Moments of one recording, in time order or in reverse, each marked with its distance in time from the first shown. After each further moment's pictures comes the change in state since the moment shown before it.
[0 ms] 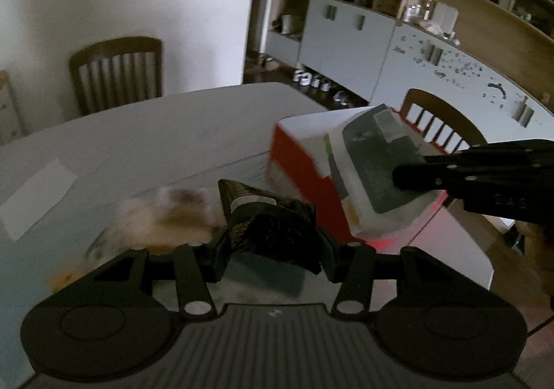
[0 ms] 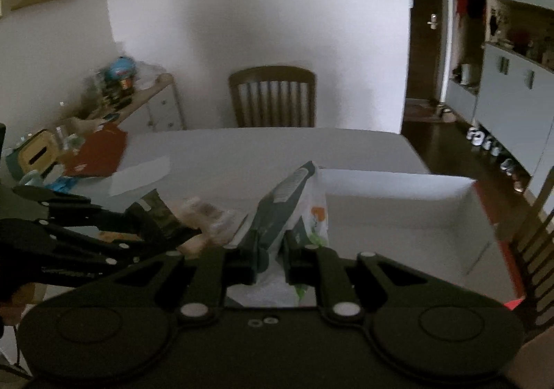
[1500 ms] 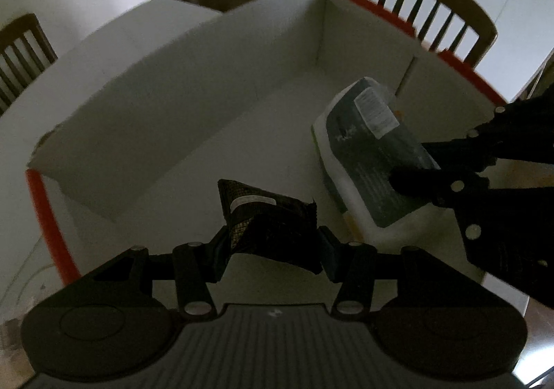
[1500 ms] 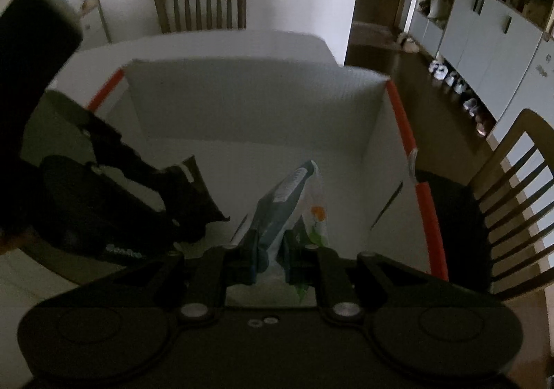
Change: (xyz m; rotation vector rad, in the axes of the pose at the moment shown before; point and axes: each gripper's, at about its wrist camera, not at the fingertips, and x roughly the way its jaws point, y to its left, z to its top) left arm 0.254 -0.133 0.060 0.279 0.434 -0.051; right arm 0.094 -0.146 -0.041 -0.001 0.310 -0.141
